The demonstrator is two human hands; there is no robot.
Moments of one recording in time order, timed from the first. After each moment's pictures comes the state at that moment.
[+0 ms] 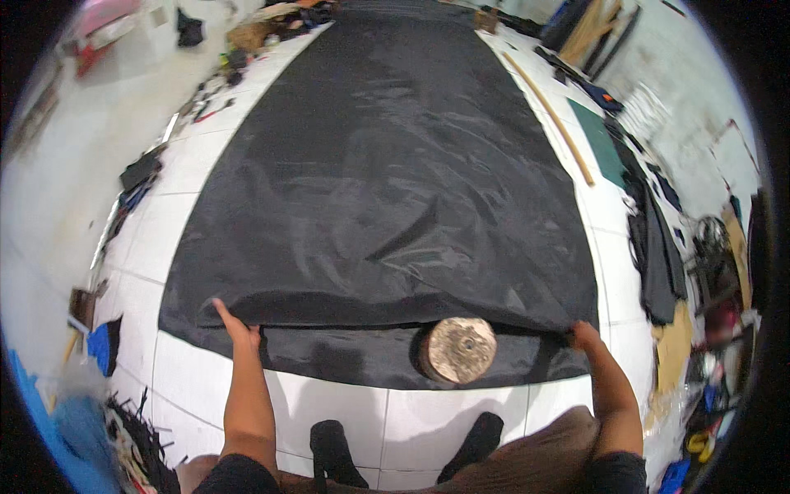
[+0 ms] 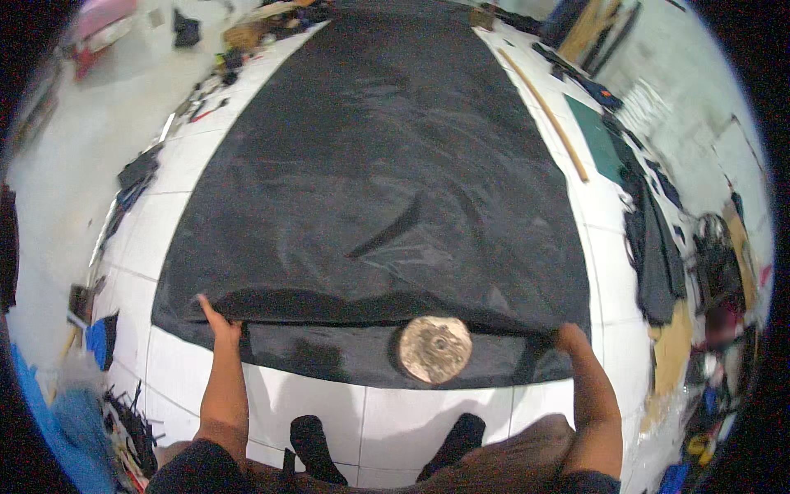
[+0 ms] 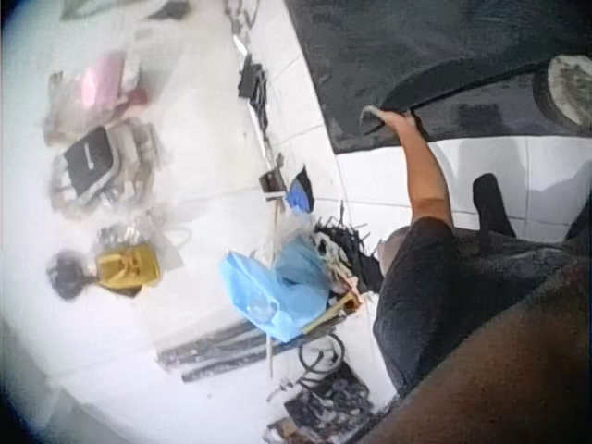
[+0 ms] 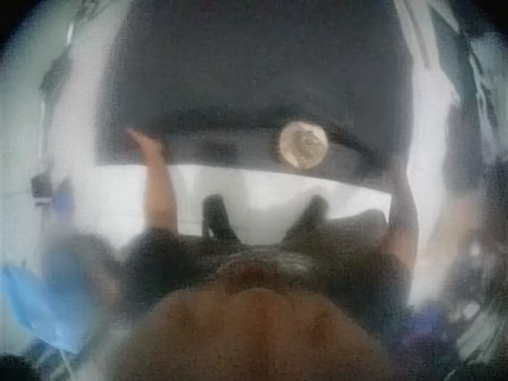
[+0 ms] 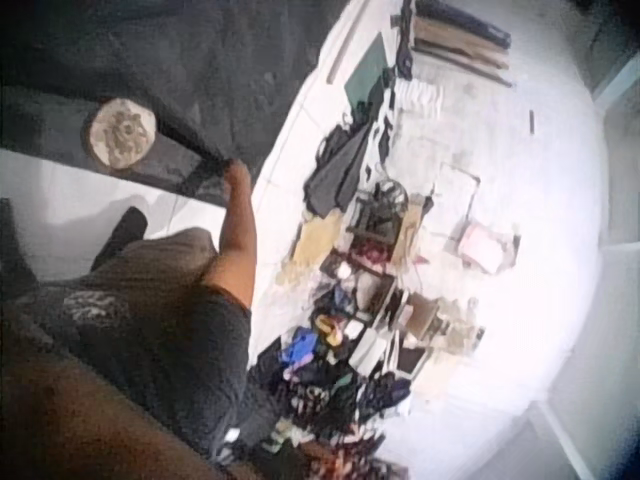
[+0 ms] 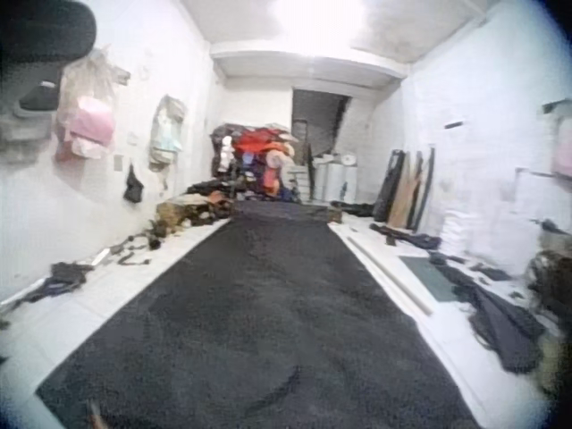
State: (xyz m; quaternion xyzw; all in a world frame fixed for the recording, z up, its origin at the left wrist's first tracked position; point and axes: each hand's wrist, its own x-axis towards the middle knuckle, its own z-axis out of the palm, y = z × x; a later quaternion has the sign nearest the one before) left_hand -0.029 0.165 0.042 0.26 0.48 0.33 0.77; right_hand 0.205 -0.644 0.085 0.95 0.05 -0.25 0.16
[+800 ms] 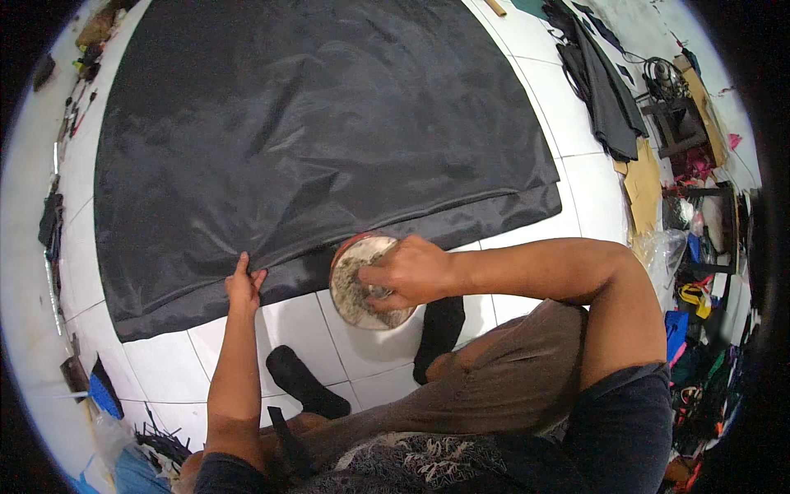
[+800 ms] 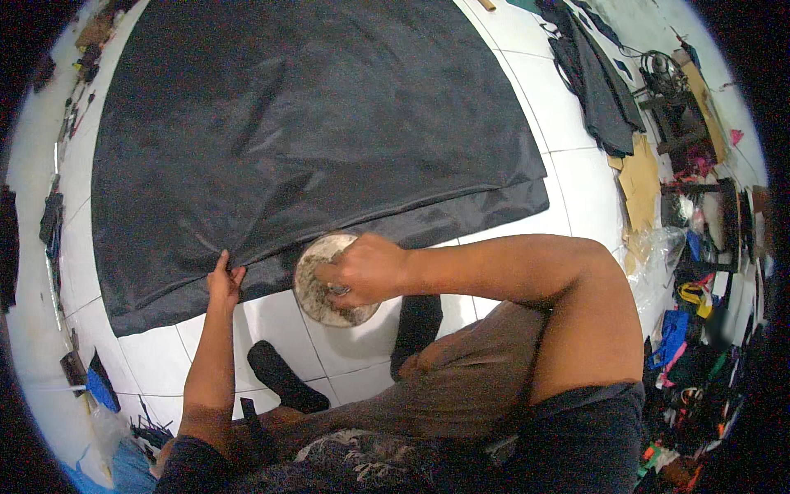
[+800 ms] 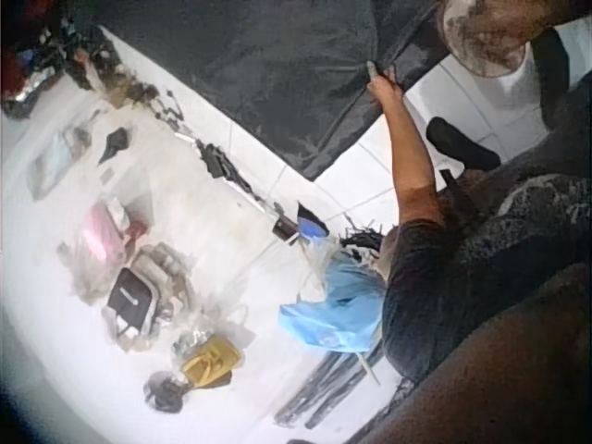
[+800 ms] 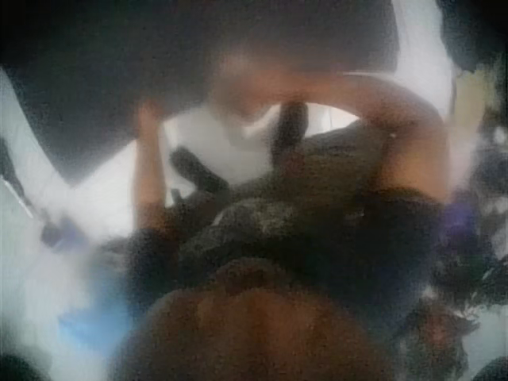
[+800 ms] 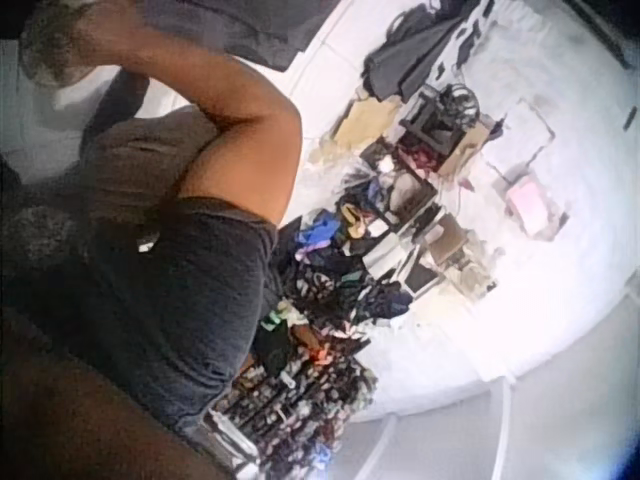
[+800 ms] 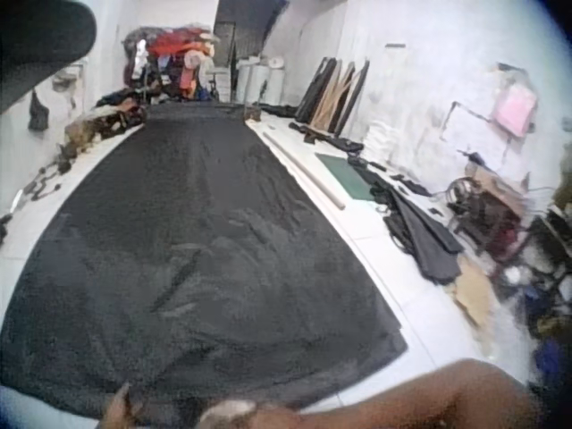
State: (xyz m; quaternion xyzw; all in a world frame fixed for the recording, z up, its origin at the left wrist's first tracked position) left_hand -0.023 -0.007 -0.005 0.50 0.47 0.03 0.72; right_hand 0.045 -0.360 0.161 0.79 0.56 -0.11 -0.24
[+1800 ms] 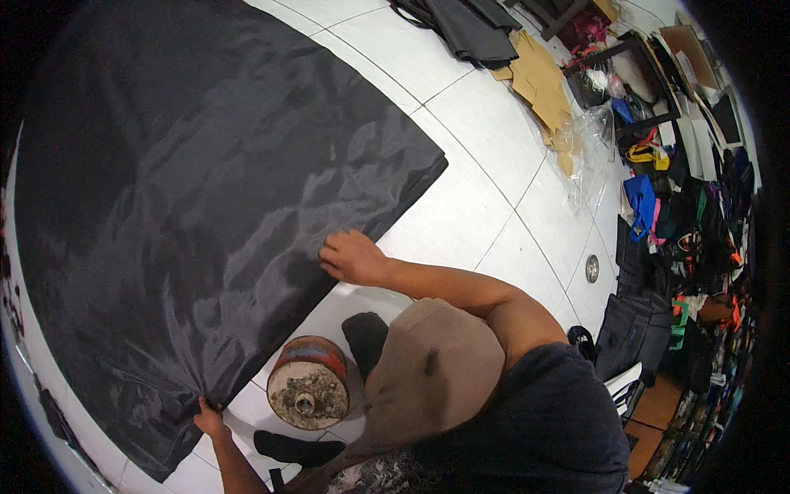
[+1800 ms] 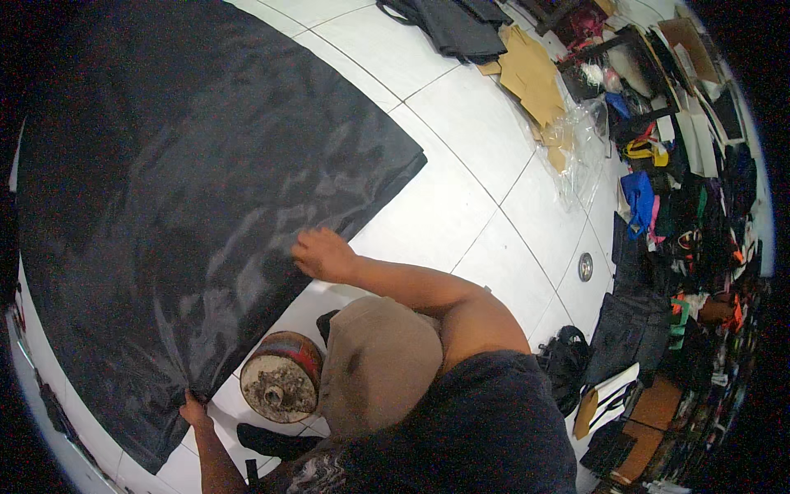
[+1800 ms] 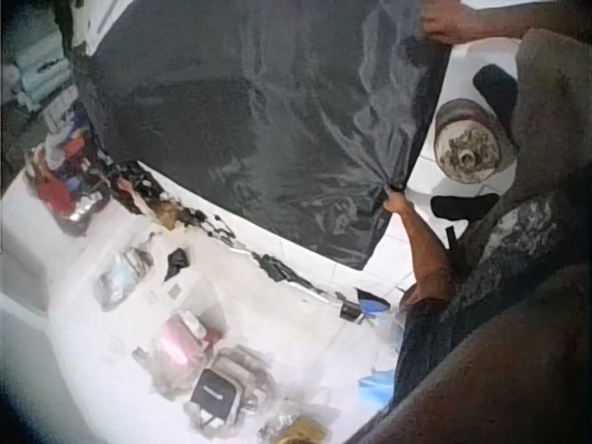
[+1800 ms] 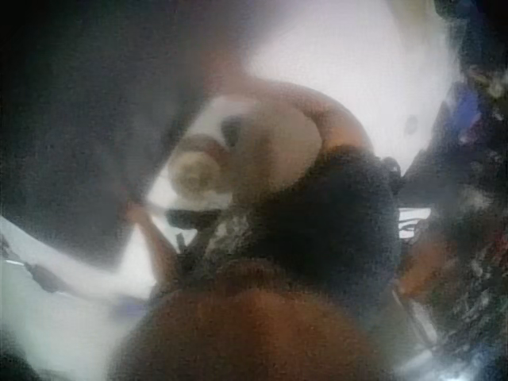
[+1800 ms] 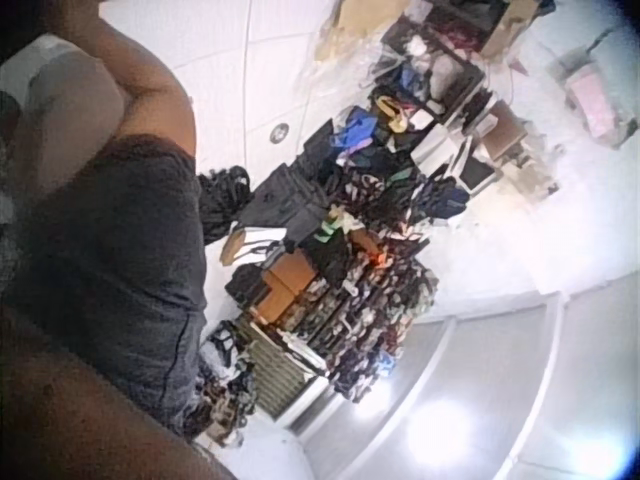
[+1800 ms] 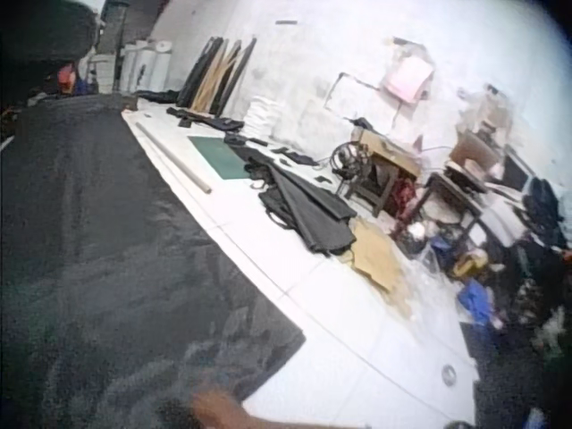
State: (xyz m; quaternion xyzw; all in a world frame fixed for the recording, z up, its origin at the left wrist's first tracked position) left_hand -0.075 0.022 -0.041 0.67 0.52 0.00 0.52; right_hand 0.054 -0.524 0.012 0.95 0.22 0.01 -0.22
